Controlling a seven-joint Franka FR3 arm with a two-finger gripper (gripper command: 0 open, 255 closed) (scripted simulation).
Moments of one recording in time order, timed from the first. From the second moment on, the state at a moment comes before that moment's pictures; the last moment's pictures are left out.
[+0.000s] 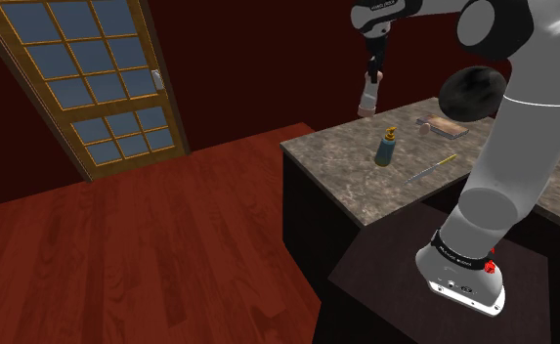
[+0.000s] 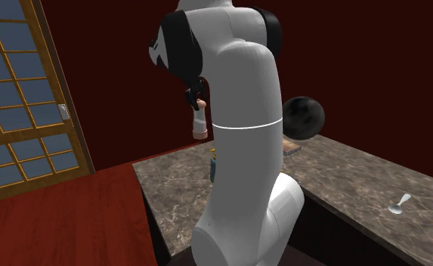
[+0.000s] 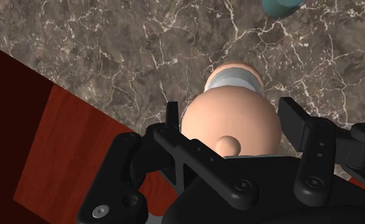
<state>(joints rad) -0.23 0.18 -0.42 -1.62 -0.23 1.80 -0.73</state>
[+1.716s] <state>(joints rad) -0.35 0.10 -0.51 -1.53 -0.24 1.69 -0.97</state>
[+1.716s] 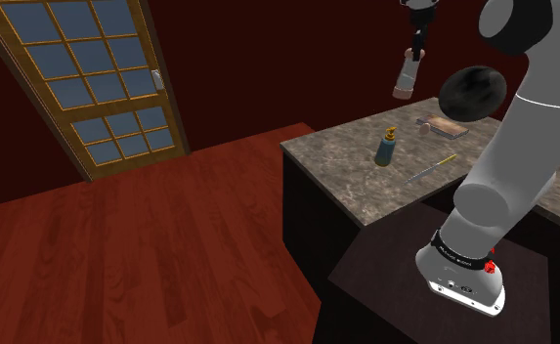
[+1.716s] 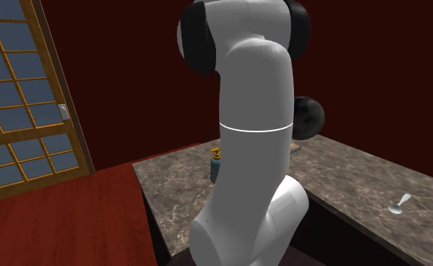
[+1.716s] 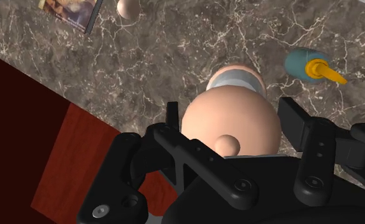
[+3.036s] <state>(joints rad) -0.66 0.22 -0.71 -1.43 -0.07 1.80 -1.47</state>
